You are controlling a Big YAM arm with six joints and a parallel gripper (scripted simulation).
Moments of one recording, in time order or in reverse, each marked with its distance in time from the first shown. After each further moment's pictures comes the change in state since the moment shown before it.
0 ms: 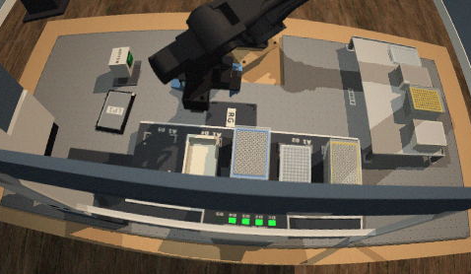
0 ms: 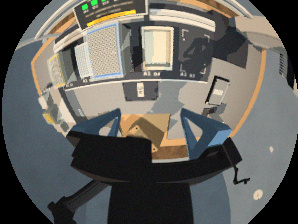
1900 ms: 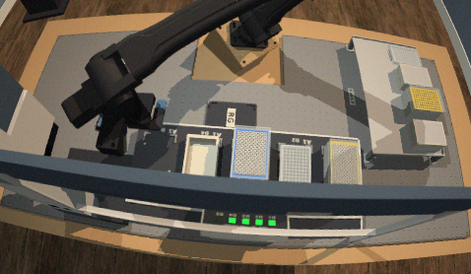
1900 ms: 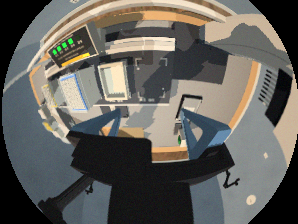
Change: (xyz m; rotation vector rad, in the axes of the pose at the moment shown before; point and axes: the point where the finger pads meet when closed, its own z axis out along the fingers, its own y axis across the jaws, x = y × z) arm -0.100 -0.141 0.000 0.002 -0.003 -0.013
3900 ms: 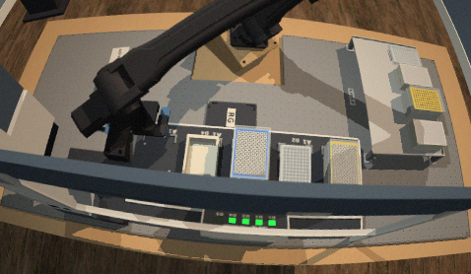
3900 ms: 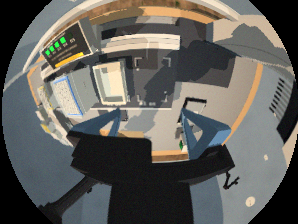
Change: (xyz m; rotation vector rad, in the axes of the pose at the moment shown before) arm 0.001 0.002 0.033 -0.007 0.007 -0.006
